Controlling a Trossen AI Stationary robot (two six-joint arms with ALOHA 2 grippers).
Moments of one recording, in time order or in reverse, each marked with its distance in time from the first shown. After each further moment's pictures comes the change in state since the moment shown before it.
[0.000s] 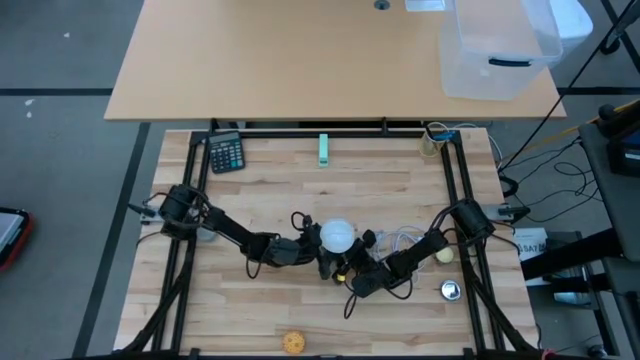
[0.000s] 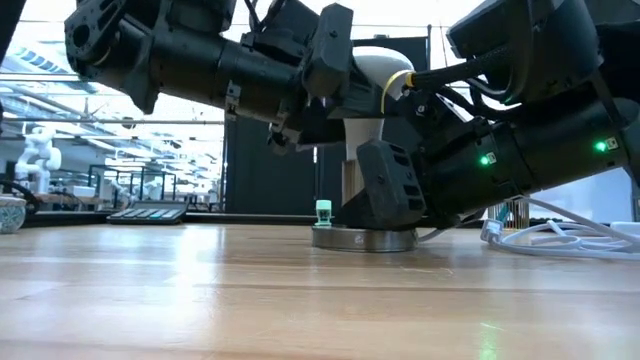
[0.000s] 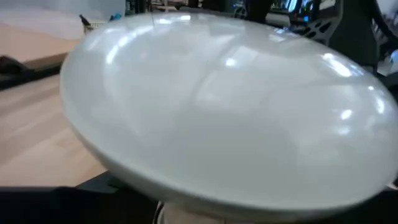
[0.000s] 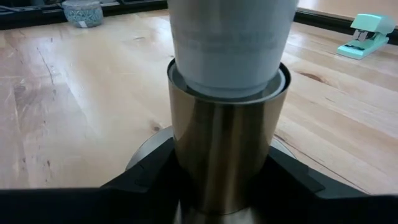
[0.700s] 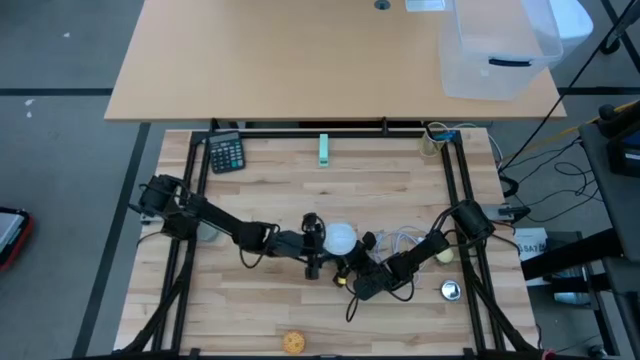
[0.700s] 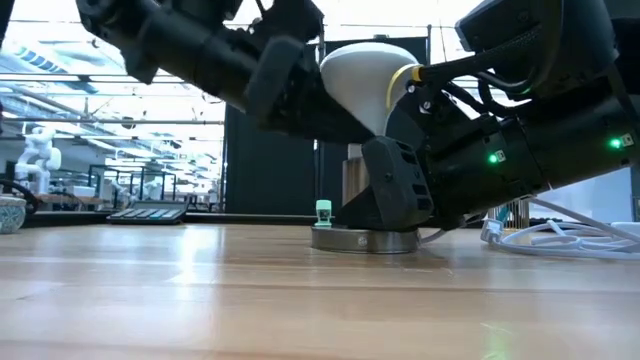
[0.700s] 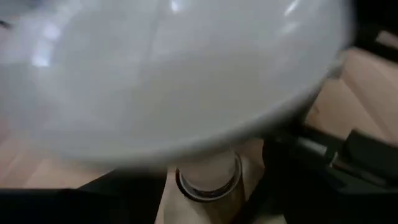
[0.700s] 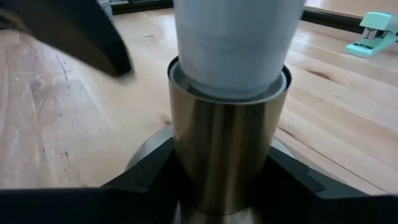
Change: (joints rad) left arm 0.051 -0.163 -0.001 -0.443 0.257 0.288; right arm 0.010 0.000 0.001 0.007 -0.005 -0.006
